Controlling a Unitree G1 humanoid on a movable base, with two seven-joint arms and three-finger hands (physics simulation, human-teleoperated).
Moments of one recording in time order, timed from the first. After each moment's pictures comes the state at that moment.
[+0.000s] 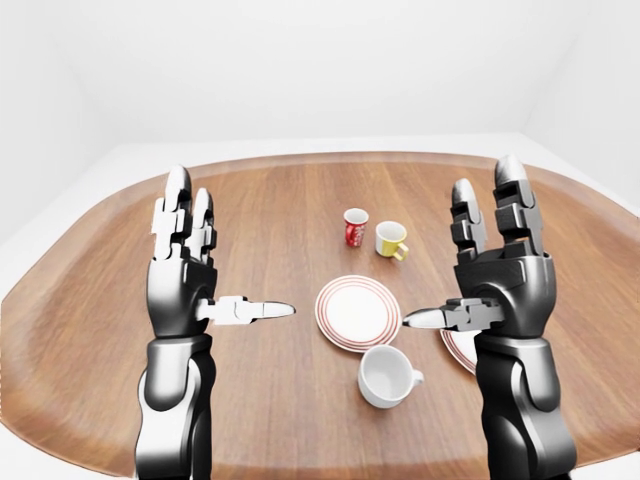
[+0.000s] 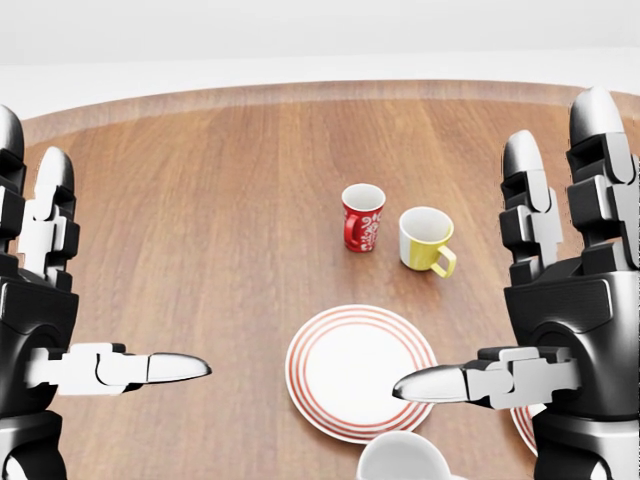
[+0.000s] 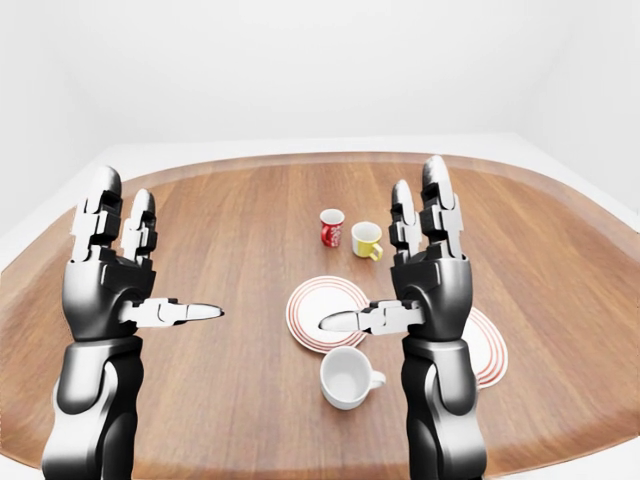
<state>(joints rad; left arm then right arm) -0.01 0.03 0.08 -0.61 -0.07 0.09 -0.05 0.03 -0.01 -0.06 -0.69 0.32 0.09 0.06</state>
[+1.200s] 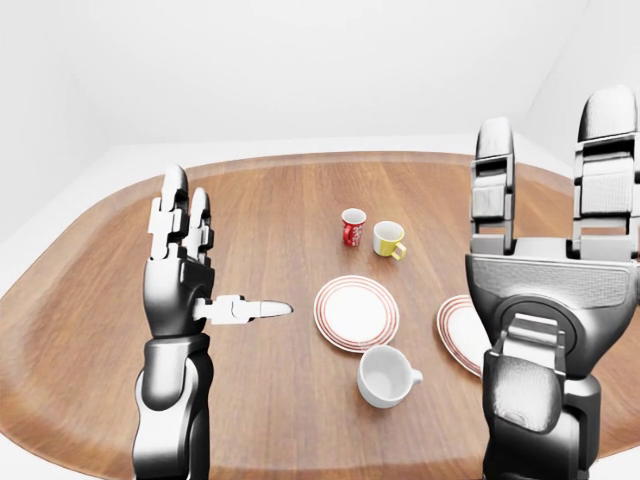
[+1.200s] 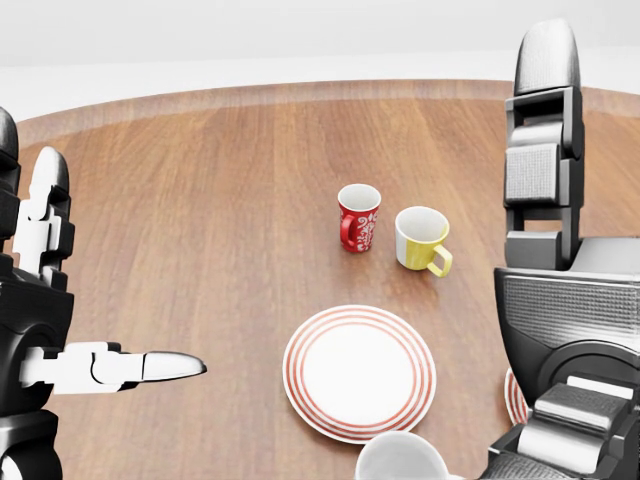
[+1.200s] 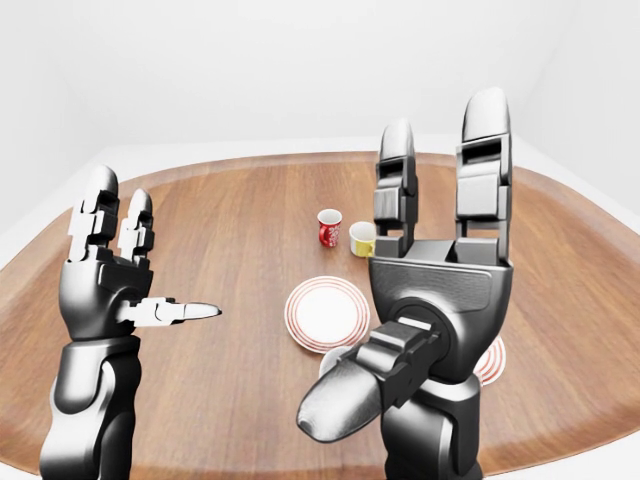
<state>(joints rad) -0.01 0.03 0.09 -0.61 -0.08 0.09 -0.05 -0.05 0.03 0.17 -0.99 0.61 0.09 -0.23</state>
